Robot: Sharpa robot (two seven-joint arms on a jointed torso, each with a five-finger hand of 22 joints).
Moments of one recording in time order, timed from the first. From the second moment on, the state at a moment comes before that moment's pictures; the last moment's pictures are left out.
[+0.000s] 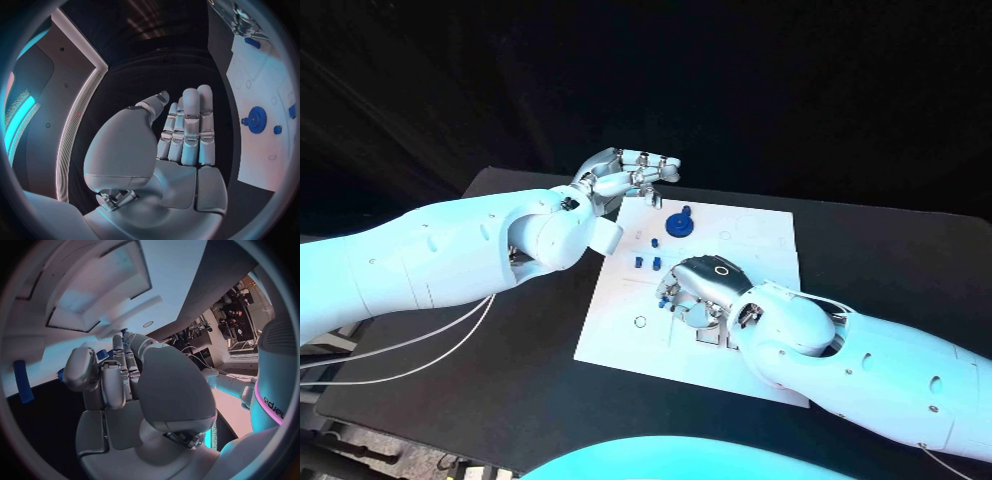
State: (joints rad) left arm 1.16 -0.90 0.05 1.56 -0.10 -0.25 0.35; left_hand 1.34 -0.14 0.43 0.05 0.12 1.03 0.19 0.08 0.11 1.14 0.11 0.16 0.12 1.26 0.02 0.93 0.42 0.18 1.08 0.11 0.84 0.63; right arm 1.07 -0.53 -0.12 1.57 -1.74 -0.35 -0.19; right_hand 1.45 -0.13 0.47 0.07 0.22 1.13 0.13 0.12 0.12 1.20 0.07 0.12 0.16 1.47 -0.01 1.35 1.31 0.11 1.38 0.09 1.10 1.30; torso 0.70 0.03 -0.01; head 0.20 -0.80
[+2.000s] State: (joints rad) left arm 1.16 -0.90 0.05 1.55 -0.10 -0.24 0.33; left_hand 1.35 -0.13 0.43 0.05 0.12 1.03 0.18 0.08 0.11 1.14 0.11 0.16 0.12 1.26 0.02 0.93 0.42 0.18 1.08 0.12 0.83 0.62; right arm 1.20 -0.79 -0.10 1.66 -1.66 -0.32 -0.22; right_hand 1.38 -0.18 0.38 0.04 0.20 1.01 0.13 0.07 0.09 0.97 0.11 0.13 0.07 1.47 0.03 1.33 1.27 0.11 1.32 0.12 0.96 1.24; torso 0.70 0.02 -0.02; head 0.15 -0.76
